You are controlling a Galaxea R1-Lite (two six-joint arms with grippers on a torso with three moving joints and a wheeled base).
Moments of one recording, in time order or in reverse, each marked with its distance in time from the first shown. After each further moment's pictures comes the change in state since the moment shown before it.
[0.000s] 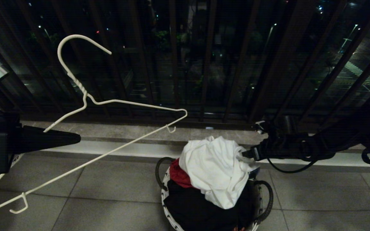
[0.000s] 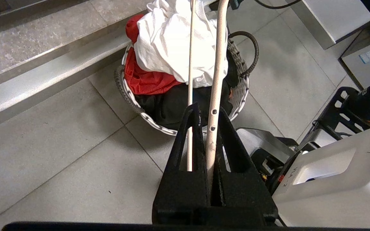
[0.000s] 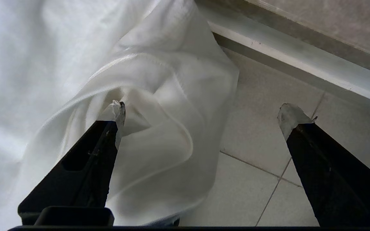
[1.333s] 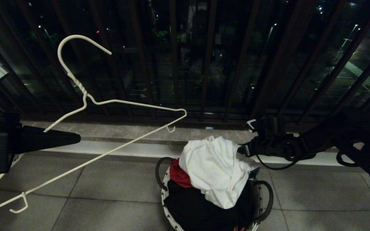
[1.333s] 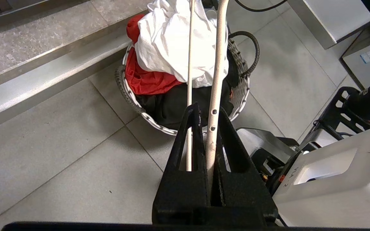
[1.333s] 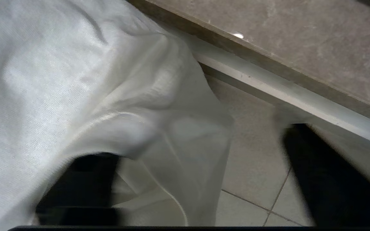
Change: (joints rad) left arm 0.000 0.000 0.000 -0.001 0.001 0.002; right arm 0.027 0.140 -0.145 -0.082 -0.054 -0.031
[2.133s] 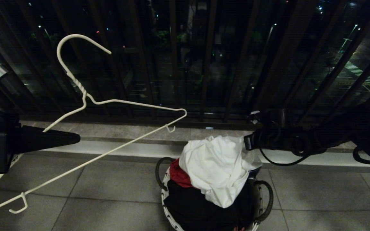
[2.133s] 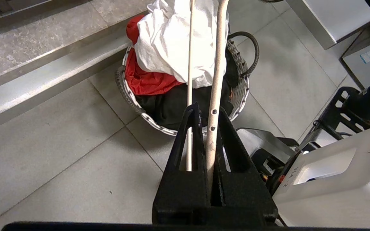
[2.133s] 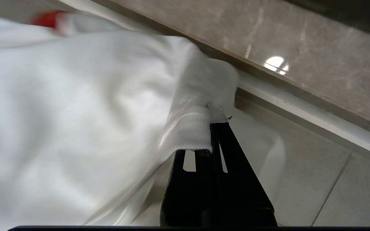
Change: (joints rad) left arm 0.000 -0.005 0.000 0.001 -0.001 0.000; right arm -0.006 -0.118 0.051 0.000 0.190 0.067
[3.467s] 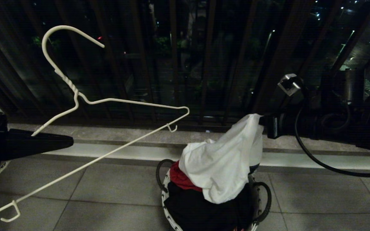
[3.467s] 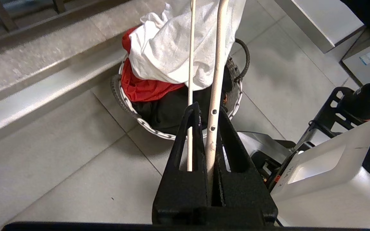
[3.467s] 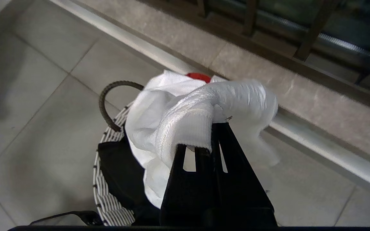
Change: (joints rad) left arm 0.000 -0.073 0.029 -0.001 -0.010 -0.013; right arm 0.145 -0.592 0.282 0.103 0.012 0.086
